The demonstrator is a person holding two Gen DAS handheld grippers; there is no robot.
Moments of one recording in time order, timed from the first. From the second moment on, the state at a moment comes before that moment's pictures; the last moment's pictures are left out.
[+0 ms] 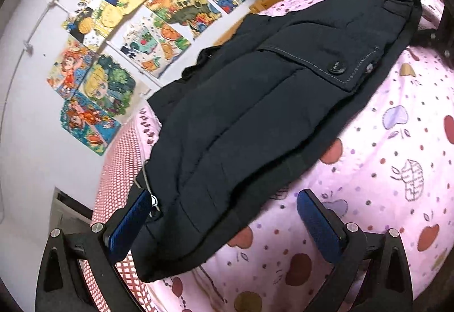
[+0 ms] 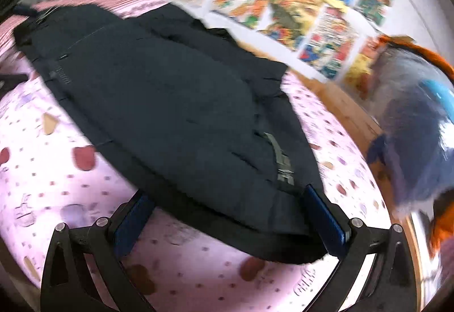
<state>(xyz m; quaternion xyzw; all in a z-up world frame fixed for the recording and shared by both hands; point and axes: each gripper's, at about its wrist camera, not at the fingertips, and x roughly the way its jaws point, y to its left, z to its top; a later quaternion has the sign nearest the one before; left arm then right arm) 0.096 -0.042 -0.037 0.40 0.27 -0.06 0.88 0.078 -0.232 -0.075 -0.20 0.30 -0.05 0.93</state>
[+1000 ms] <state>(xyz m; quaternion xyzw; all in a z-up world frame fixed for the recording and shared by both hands) 0.101 -0.012 0.028 0.27 0.20 -0.10 0.94 0.072 -0.251 -0.032 -0.03 0.17 -0.02 0.98</state>
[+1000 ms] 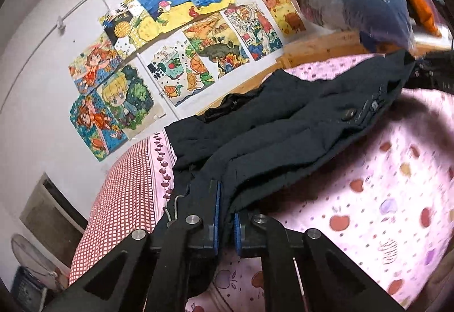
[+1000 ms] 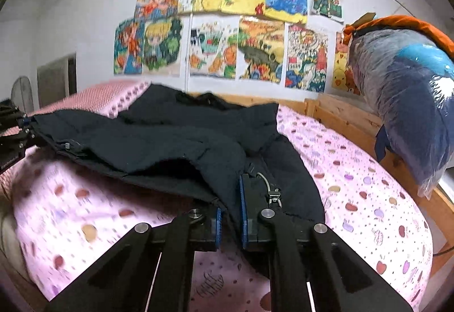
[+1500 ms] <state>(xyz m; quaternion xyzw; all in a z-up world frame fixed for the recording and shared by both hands) 0.067 0.007 0.104 0.21 0.21 -0.13 0.95 0.002 -0.237 0.035 -0.06 0.10 -0.01 0.99</state>
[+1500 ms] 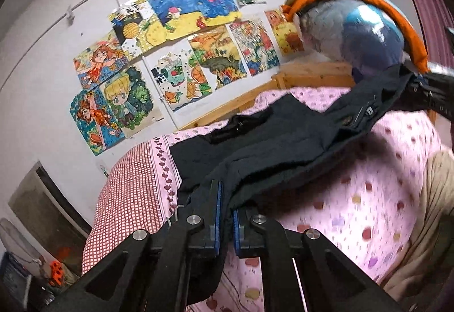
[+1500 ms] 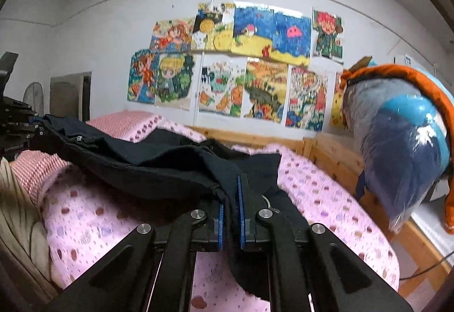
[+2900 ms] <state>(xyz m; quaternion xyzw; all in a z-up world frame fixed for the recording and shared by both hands) 0.426 -0.003 0.084 0.09 0.21 -0.04 0.97 0.395 -0.236 0.069 -0.13 0.14 -0.09 0.98</state>
